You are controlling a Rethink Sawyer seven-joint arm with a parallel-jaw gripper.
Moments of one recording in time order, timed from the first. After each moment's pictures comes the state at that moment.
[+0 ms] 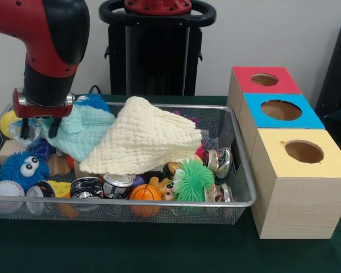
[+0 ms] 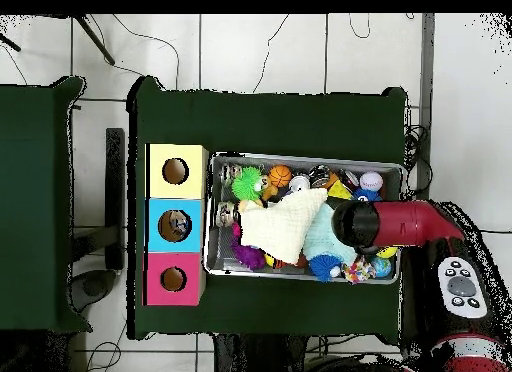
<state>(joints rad) -0.55 -0.48 0.05 1.42 -0.68 0.72 1.31</state>
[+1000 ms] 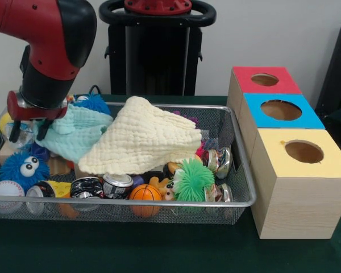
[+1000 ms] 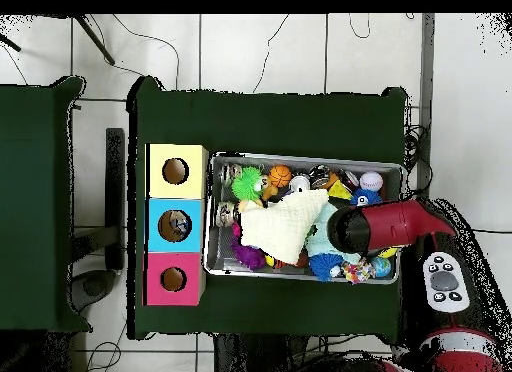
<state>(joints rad) -0.52 -0.47 0.04 1.41 -0.85 0.65 1.31</state>
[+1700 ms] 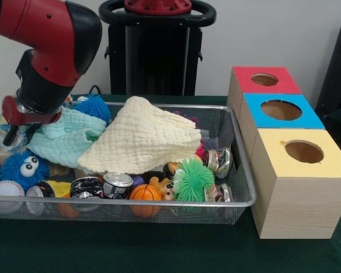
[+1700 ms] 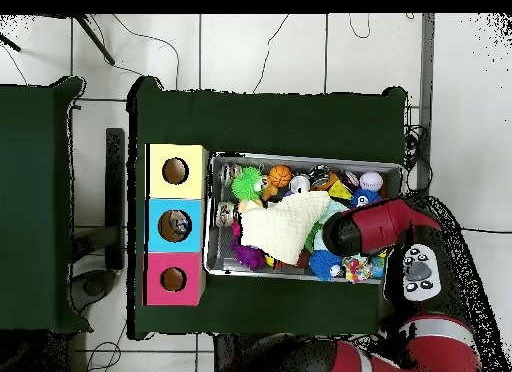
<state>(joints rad) -0.43 -0.42 -0.06 1.37 -0.94 0.57 1.31</state>
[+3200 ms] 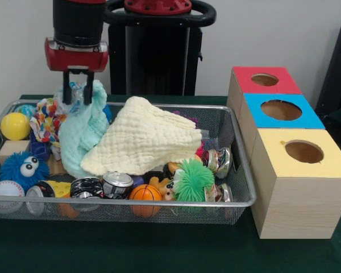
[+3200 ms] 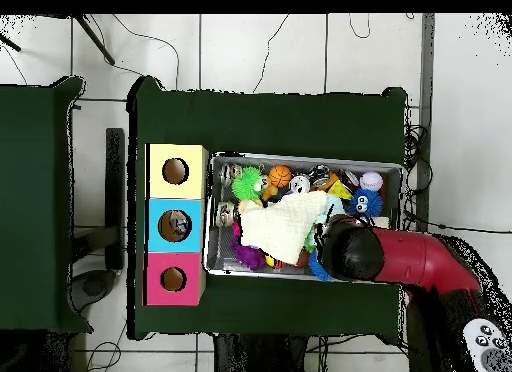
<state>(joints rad) -0.65 -0.81 0.21 1.79 -0.45 0.53 1.31</state>
